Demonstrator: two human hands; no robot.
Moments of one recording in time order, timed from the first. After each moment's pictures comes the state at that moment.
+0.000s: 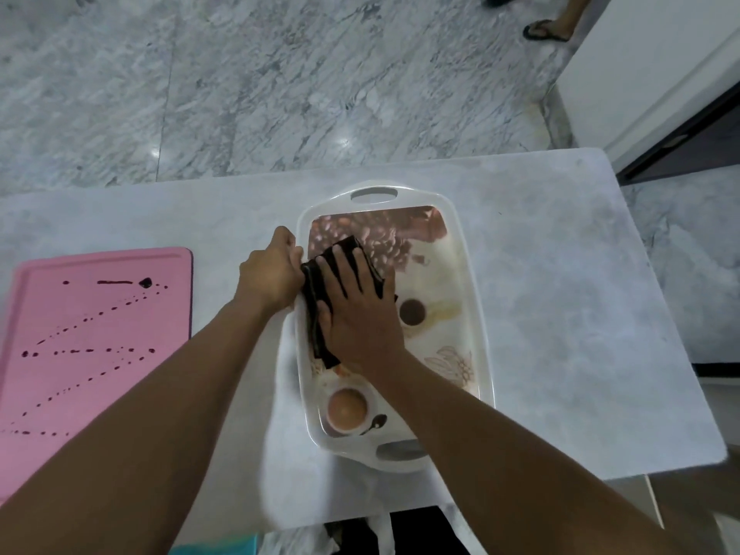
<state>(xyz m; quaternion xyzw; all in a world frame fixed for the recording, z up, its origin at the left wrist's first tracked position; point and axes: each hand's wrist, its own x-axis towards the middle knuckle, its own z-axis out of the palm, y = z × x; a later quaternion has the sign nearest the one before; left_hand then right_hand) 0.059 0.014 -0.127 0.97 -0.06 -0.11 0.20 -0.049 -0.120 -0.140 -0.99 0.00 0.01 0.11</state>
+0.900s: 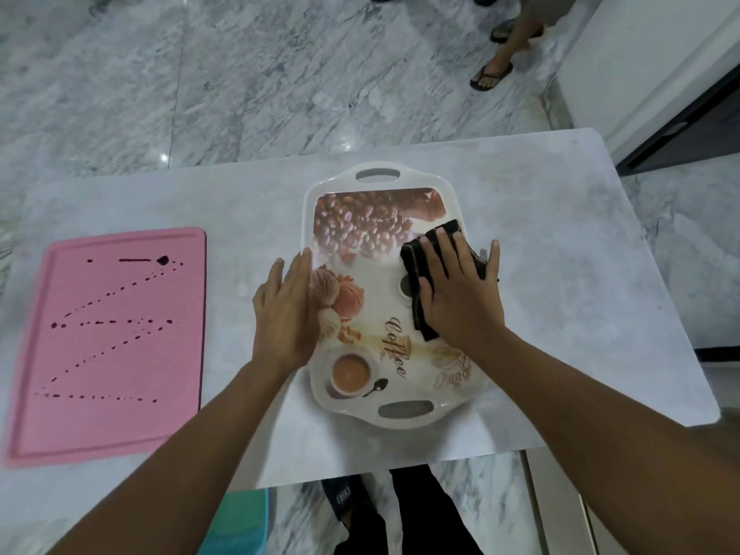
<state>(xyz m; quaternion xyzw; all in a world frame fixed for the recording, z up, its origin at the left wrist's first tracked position) -0.052 0.025 -0.127 0.97 -0.14 -0.06 0.19 -0.102 -0.235 -0.122 -1.00 0.06 0.03 -0.04</state>
